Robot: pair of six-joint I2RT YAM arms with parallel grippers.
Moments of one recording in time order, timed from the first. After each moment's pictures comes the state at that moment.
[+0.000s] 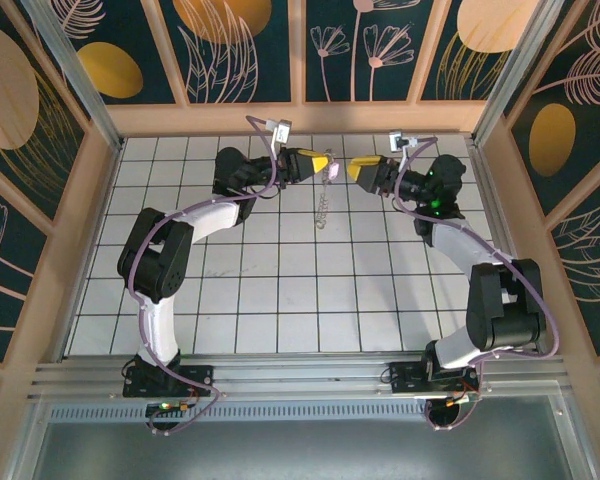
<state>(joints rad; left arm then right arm) -0.46 2.00 1.33 1.18 1.05 -1.03 0.15 1.50 0.90 0.80 -1.08 0.71</state>
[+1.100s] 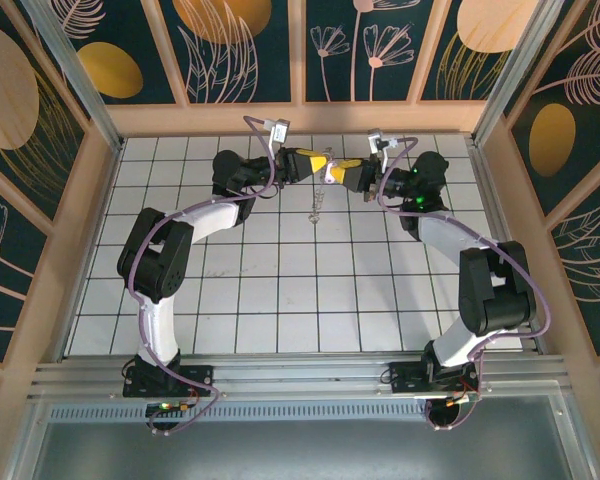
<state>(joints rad) -0.46 2.00 1.32 1.23 1.05 -1.09 0.23 1.60 0.97 0.90 -1.18 0.68</state>
